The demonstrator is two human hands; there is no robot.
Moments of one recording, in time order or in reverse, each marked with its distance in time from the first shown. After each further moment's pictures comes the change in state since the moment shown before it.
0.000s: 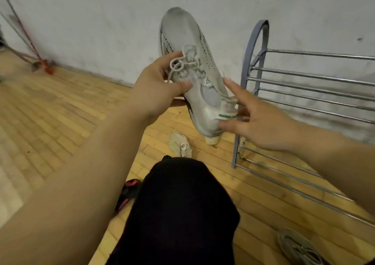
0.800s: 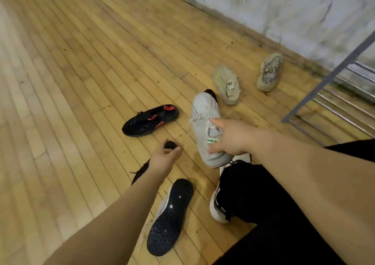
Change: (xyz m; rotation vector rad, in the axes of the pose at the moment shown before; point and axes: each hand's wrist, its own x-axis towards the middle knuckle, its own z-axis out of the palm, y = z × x) left_hand -0.247 -0.336 -0.067 0.007 0.345 -0.956; right_hand 0.040 0.012 0.275 -0.326 -0.747 0.310
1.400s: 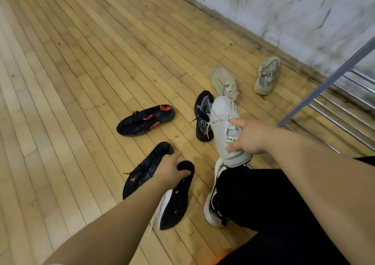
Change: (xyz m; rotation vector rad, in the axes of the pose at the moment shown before) left_hand 0.014 -0.023 0.030 0.651 -0.171 0.147; right_hand -0.007 0.035 -0.026 0.069 0.047 0.181
